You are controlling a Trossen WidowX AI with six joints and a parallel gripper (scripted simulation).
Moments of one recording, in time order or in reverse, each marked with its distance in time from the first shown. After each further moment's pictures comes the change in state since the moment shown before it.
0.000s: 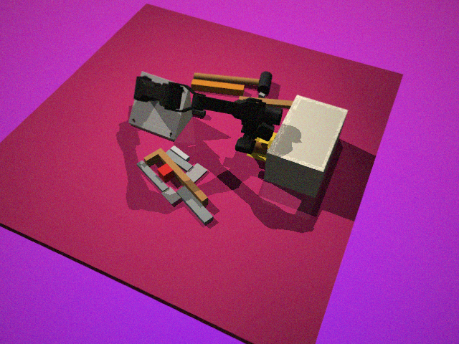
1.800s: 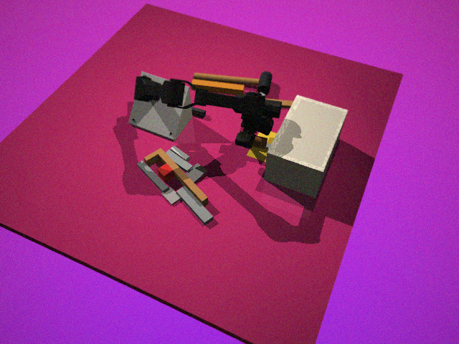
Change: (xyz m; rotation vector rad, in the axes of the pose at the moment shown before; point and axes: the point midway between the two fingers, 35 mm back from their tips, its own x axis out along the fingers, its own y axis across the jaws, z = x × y) arm 0.000 0.027 -0.009 -0.007 -0.003 0.007
